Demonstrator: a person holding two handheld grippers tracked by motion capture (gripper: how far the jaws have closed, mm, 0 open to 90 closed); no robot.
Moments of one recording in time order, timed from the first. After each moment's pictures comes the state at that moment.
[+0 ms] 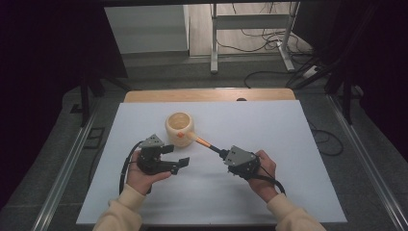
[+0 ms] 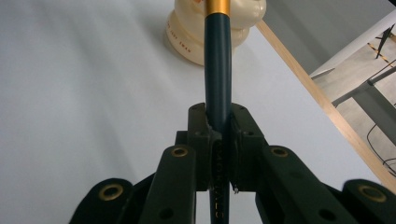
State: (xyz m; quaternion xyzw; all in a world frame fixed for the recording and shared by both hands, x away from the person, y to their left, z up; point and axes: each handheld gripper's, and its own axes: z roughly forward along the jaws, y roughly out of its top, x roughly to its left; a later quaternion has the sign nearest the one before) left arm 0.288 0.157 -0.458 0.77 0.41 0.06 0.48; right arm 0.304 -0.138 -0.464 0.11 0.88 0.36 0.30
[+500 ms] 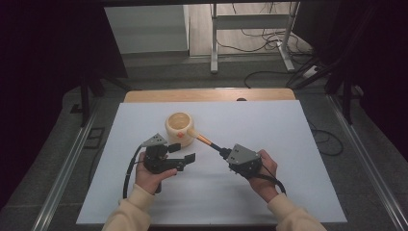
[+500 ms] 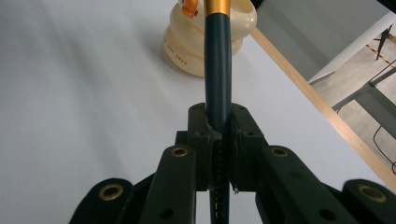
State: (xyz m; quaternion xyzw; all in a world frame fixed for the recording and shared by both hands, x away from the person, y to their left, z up) left arm 0.292 0.145 -0.464 0.73 0.43 0.04 0.53; right arm 0.304 -0.142 -0.459 0.12 0.87 0.38 0.30
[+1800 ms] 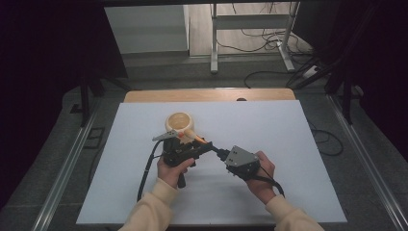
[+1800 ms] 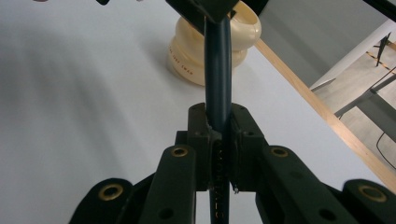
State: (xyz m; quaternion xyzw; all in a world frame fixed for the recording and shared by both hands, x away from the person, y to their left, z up) left arm 0.318 0.105 -0.475 0.65 0.42 -0.06 0.63; right arm 0.300 -0.137 -0.462 0.12 0.86 0.40 0.30
